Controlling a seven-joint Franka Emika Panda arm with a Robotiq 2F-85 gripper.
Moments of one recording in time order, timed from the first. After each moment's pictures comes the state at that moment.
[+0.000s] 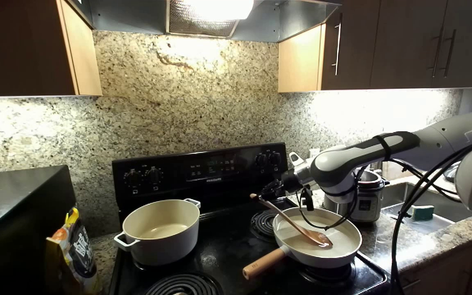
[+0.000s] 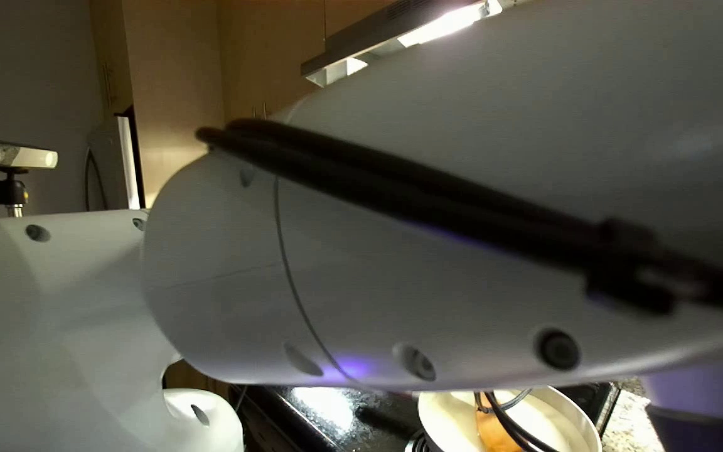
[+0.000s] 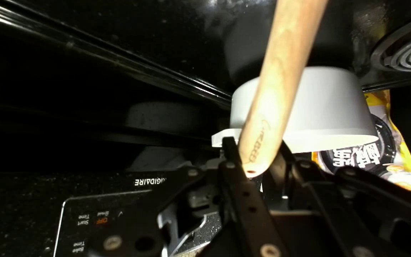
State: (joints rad) arm -1.39 1.31 1.12 -2.29 -0.68 3.11 -0.94
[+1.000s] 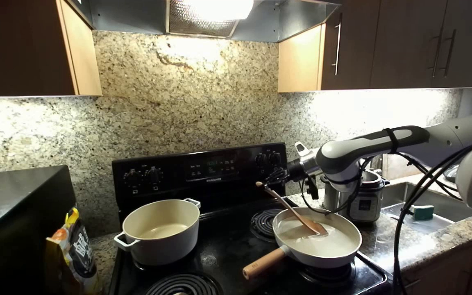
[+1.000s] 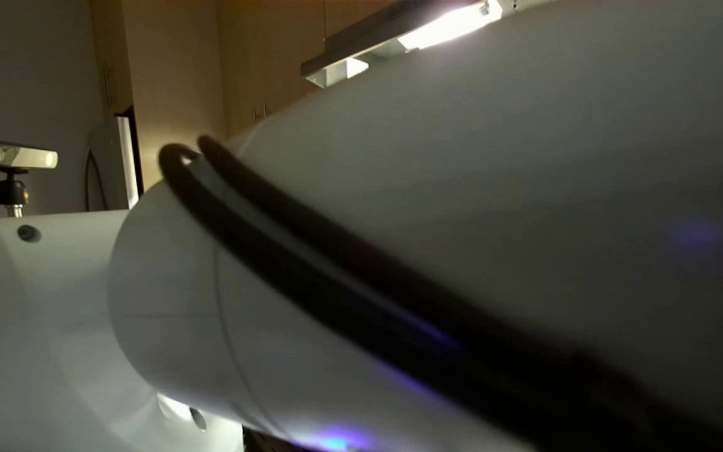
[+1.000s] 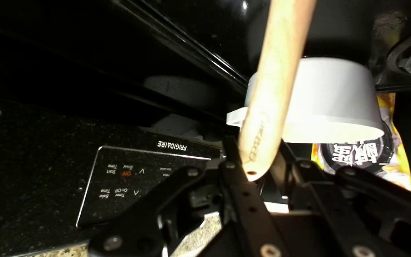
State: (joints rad) arm -1.48 1.35 1.20 -2.25 -0.67 3.01 -1.09
